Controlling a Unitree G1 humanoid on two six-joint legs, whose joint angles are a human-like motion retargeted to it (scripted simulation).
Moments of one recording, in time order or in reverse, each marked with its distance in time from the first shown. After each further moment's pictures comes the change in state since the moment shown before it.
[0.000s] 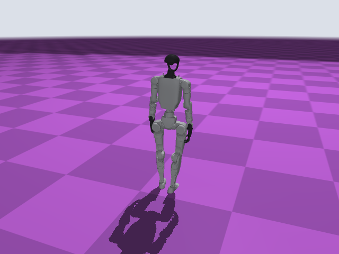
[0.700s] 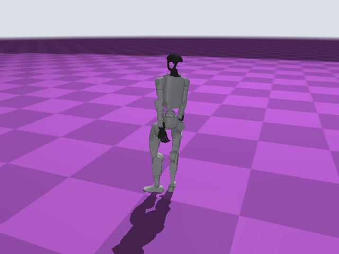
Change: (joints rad) left arm 0.221 -0.047 0.197 0.181 -0.049 -0.015 0.106; right arm -0.149 -0.018 -0.023 -0.083 0.053 0.002 0.048; waist 0.147 -0.039 -0.015; left_leg -0.007 0.088 0.496 0.013 0.032 -0.035; right_leg 0.045 -0.174 -0.685 -0.038 -0.112 0.106
